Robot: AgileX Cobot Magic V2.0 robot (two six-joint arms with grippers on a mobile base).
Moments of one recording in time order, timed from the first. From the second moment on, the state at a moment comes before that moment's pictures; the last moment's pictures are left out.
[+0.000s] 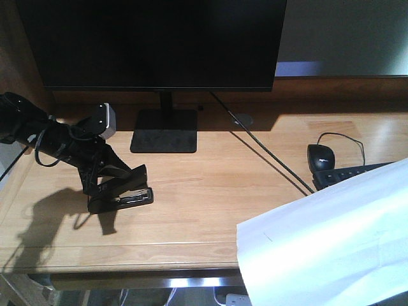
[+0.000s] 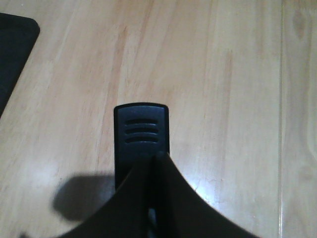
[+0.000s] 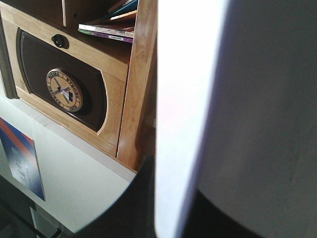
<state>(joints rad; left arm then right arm) -0.02 2.09 -1.45 -0.92 1.03 1.84 0.15 0.34 0.00 -0.29 -0.71 1.50</state>
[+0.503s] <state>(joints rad) -0.02 2.09 -1.45 -0.92 1.03 1.84 0.15 0.34 0.00 -0.29 -0.71 1.50</state>
